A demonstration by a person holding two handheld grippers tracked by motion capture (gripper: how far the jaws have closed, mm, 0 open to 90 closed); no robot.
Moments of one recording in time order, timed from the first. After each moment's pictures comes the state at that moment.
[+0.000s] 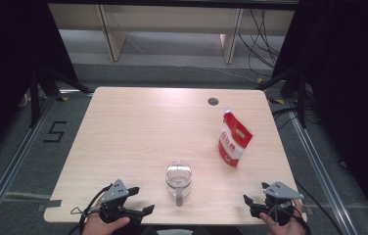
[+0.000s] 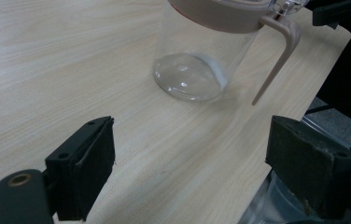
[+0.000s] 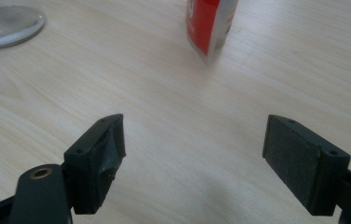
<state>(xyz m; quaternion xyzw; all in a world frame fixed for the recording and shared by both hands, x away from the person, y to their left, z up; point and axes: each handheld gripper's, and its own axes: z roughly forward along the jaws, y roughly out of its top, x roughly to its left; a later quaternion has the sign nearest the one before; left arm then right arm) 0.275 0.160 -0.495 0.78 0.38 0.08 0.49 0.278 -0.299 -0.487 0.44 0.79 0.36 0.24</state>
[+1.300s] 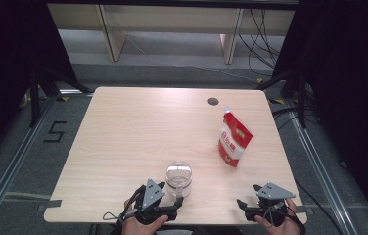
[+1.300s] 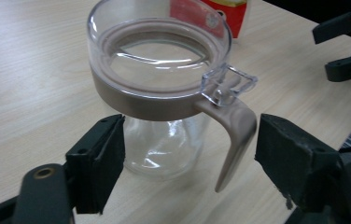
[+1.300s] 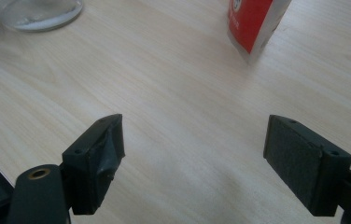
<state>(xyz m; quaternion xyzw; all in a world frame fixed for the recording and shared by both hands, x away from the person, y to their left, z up) 0.270 0.068 -0.480 0.77 0.39 0.18 0.48 0.279 -0.288 -0.494 0.40 0.82 0.36 0.20</state>
